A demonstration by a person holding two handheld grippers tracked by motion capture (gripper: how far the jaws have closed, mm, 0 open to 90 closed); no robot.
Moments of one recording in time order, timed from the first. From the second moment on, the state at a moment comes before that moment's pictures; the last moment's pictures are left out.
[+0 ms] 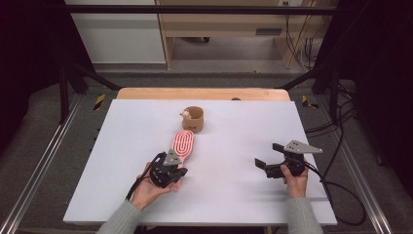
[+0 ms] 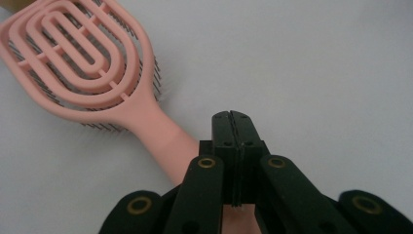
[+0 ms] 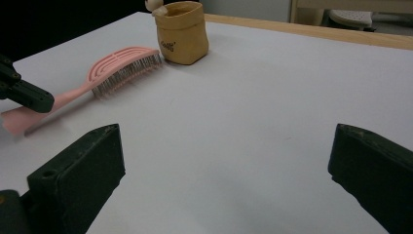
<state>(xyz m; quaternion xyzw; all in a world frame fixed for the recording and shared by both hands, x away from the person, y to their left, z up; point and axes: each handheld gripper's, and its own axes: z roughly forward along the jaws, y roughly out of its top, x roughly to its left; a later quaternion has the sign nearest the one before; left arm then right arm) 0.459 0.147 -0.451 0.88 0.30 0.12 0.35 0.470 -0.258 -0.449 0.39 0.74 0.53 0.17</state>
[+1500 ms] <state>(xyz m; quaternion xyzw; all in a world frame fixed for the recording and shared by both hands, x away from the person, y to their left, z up) 0.458 0.181 -0.426 0.85 0.33 0.14 0.39 0.470 -0.259 -0.449 0.39 0.74 0.53 0.17</state>
